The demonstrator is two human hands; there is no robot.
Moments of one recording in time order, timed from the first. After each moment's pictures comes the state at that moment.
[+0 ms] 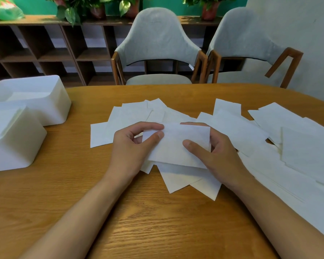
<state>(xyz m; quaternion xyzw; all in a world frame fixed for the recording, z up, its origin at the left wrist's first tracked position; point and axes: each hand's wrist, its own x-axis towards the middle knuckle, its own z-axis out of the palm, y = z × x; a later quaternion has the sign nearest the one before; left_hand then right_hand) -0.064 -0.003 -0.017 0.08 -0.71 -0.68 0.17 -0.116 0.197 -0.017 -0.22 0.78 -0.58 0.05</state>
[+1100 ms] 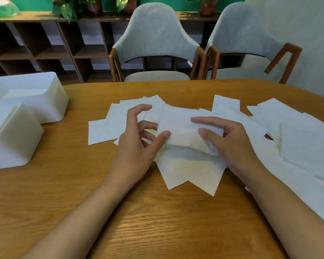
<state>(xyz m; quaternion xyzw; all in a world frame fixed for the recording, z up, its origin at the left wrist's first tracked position) -0.062 0.000 -0.024 0.03 -0.81 -0.55 0.19 -0.134 0.218 -0.015 -0.18 0.79 -0.59 -0.01</state>
